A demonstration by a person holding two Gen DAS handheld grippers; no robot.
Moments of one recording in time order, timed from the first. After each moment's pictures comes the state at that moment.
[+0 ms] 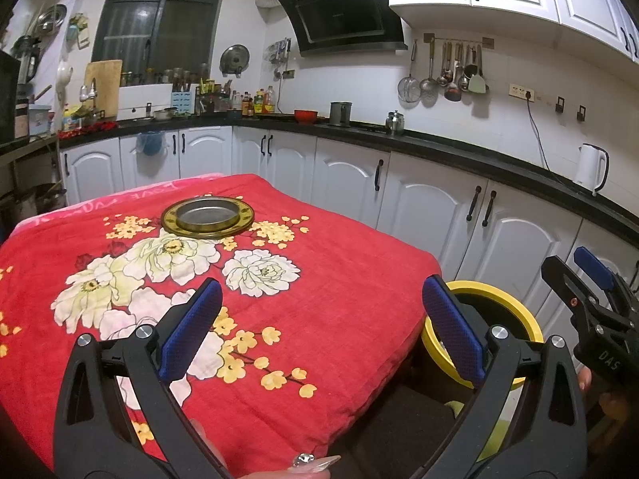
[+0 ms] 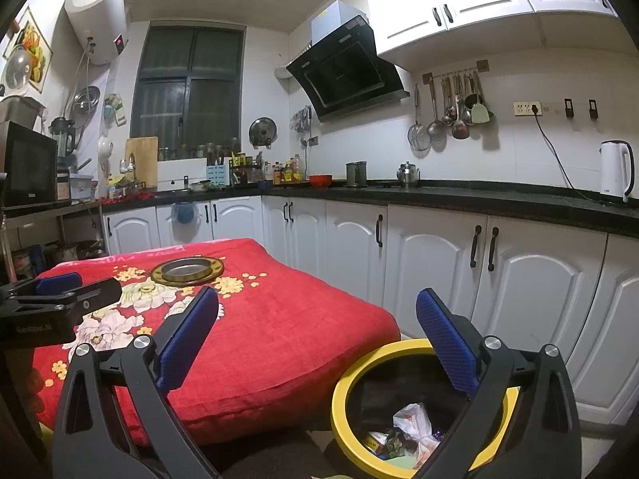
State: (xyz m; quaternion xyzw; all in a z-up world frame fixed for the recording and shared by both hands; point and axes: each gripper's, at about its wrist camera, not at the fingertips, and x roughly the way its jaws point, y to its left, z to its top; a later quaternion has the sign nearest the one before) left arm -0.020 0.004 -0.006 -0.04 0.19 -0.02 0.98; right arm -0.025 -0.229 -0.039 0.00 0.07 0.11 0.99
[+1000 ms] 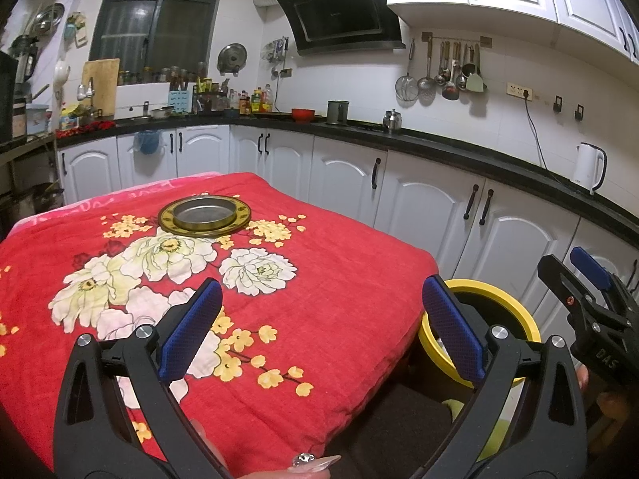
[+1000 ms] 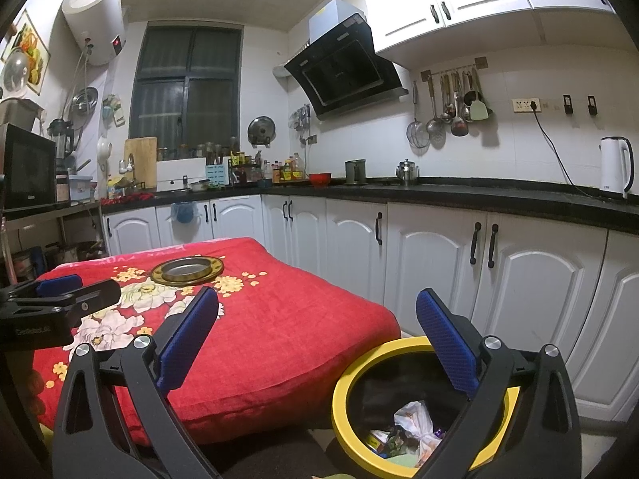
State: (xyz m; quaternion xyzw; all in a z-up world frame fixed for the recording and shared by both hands) left arm -0.019 0.003 -0.006 -0.04 0.19 -0.02 0.98; right arm -0.027 -0.229 -0.040 0.00 0.07 0.11 0.99
